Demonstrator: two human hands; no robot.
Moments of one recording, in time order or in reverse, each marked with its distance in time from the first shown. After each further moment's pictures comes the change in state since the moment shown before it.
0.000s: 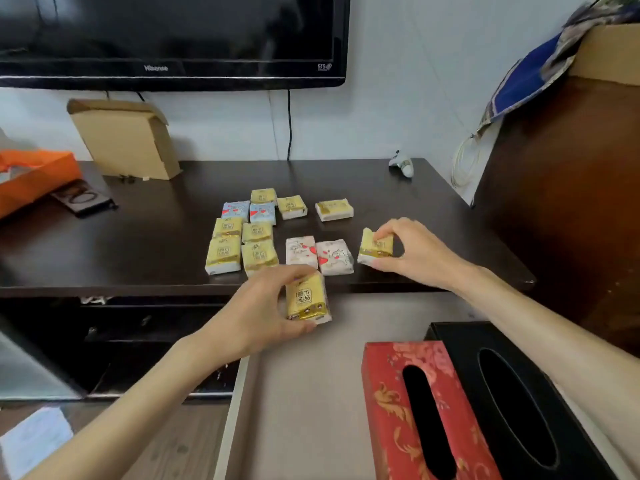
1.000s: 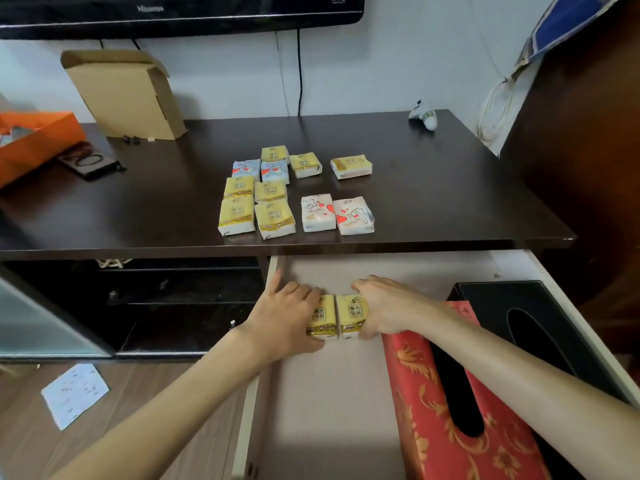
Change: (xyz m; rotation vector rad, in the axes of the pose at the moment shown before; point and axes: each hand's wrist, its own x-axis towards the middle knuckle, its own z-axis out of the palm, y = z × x) left_hand -0.023 -0.049 0.077 0.776 -0.267 0.090; right_hand -0.046 -0.050 0.120 -0.265 -0.489 0.060
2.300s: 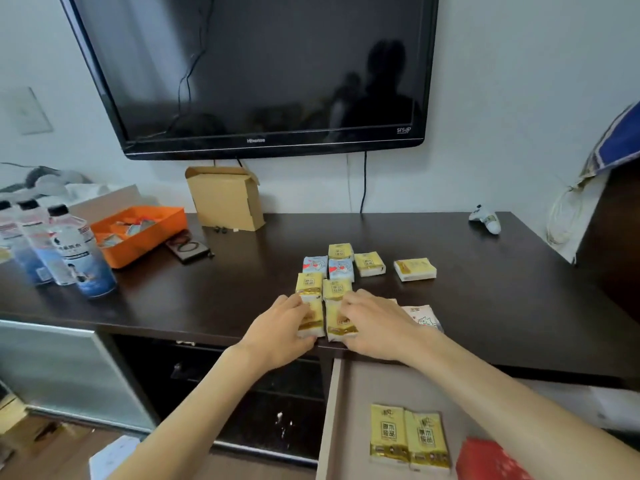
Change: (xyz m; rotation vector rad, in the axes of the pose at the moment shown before) left_hand 0.009 -0.144 -0.066 -0.277 0.147 -0.338; right_hand 0.087 -0.089 -0.101 -0.206 0.423 -0.449
